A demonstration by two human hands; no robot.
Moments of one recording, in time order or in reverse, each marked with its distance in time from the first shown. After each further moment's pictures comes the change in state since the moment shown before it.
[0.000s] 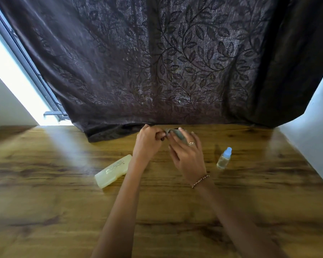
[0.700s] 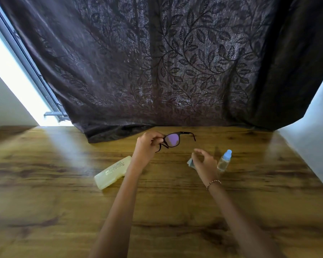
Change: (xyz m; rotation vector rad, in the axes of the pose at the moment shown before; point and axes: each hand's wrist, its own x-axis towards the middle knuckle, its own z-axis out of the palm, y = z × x) left_hand -0.001 -0.027 0.015 -0.162 -0.015 0.052; right_hand -0.035 0.042 0.006 0.561 -0.278 1.000
